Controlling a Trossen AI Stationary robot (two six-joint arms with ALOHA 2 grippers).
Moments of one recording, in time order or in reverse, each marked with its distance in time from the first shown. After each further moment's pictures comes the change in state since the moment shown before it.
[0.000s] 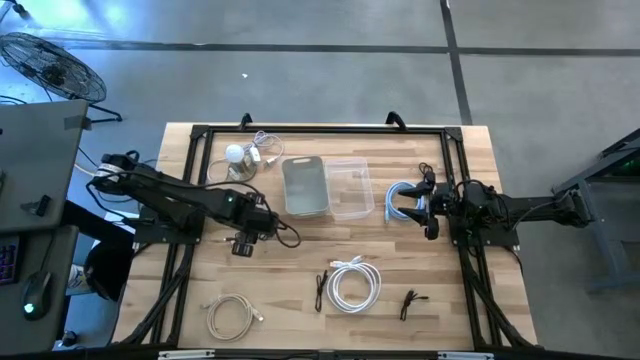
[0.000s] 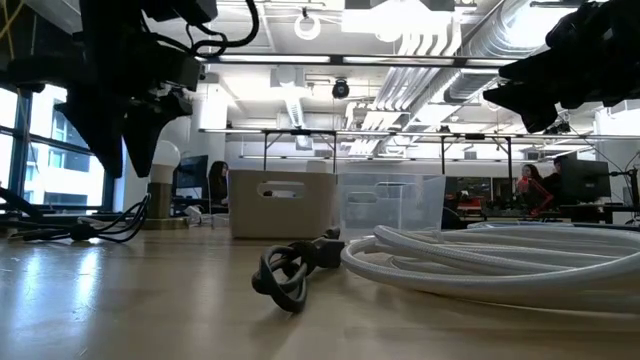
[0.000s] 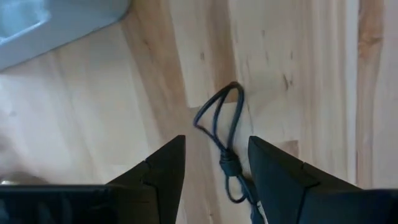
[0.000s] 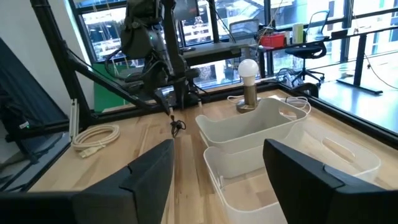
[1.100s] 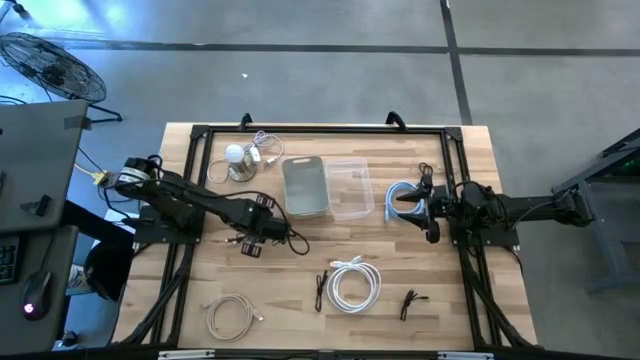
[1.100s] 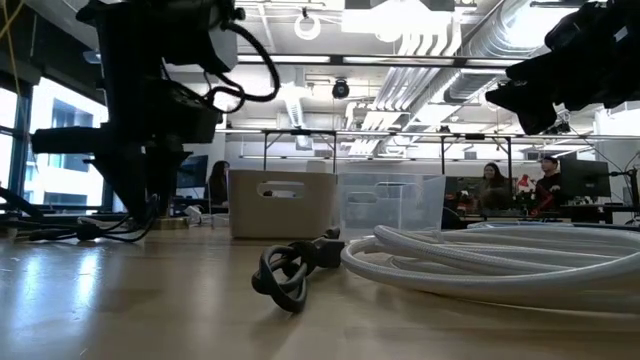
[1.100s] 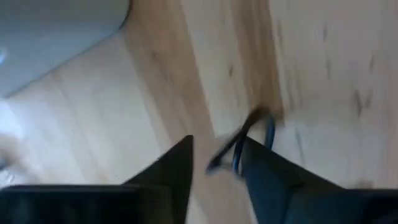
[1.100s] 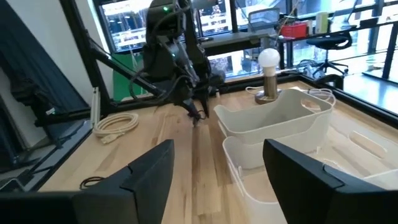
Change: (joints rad) left arm 0.001 0.199 -0.002 0.119 -0.121 0.067; right arm 0.000 0.024 -0.002 0.001 -0.091 0.007
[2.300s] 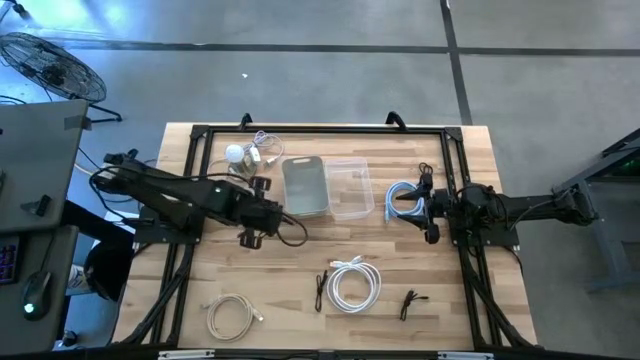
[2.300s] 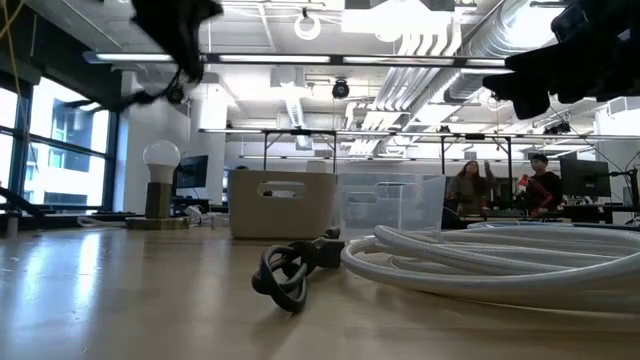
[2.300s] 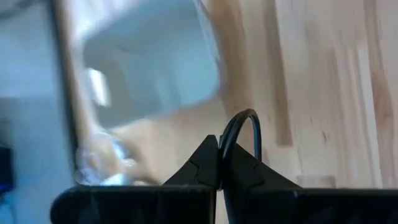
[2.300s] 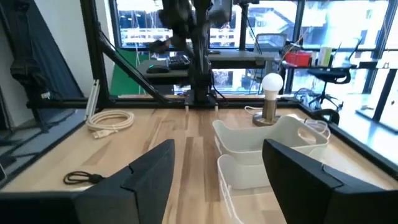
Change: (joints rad) left arm -0.079 -0.205 0.422 -0.369 -0.197 -0.074; right arm 0.000 0.053 0.002 0.098 -0.019 -0.188
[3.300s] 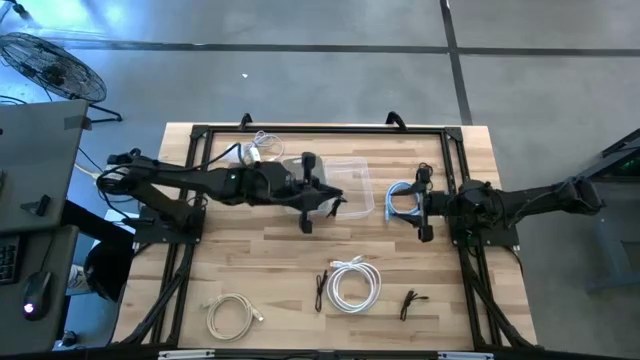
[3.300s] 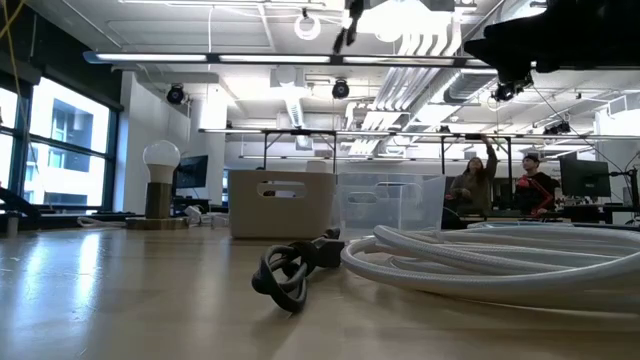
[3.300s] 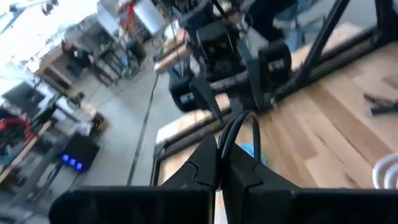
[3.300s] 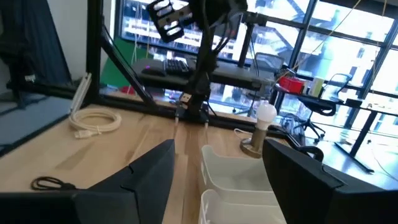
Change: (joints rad) left arm 0.200 0.051 -0.098 1.233 0.278 0.581; right arm 0.059 0.269 0.145 0.143 0.061 -0.193
